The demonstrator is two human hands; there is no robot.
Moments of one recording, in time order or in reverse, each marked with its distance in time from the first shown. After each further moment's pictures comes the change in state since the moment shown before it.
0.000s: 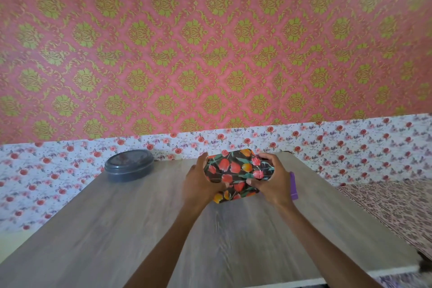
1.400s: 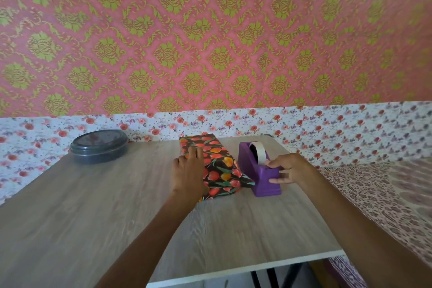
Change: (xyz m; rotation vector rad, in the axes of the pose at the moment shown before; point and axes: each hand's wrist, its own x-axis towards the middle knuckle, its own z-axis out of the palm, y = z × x) left_hand 0.003 0.008 0.048 0.928 -0.148 0.170; right_hand 0.052 0.024 -0.081 0.146 -0.231 1.013
